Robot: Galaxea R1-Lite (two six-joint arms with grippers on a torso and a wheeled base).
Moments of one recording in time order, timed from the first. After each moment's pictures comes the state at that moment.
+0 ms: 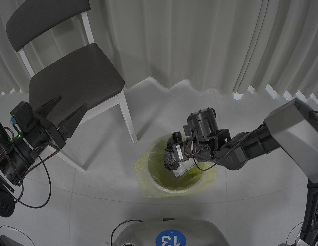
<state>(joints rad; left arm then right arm) -0.25 1.38 -0.38 -1.20 -0.23 -0.02 0.62 2.25 -1.33 -0.33 -0.16 0.10</state>
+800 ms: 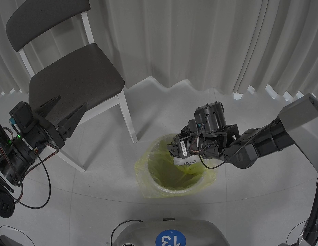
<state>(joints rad) -0.25 1.38 -0.37 -1.21 -0.23 -0.02 0.62 2.17 -1.27 -0.34 -0.16 0.10</state>
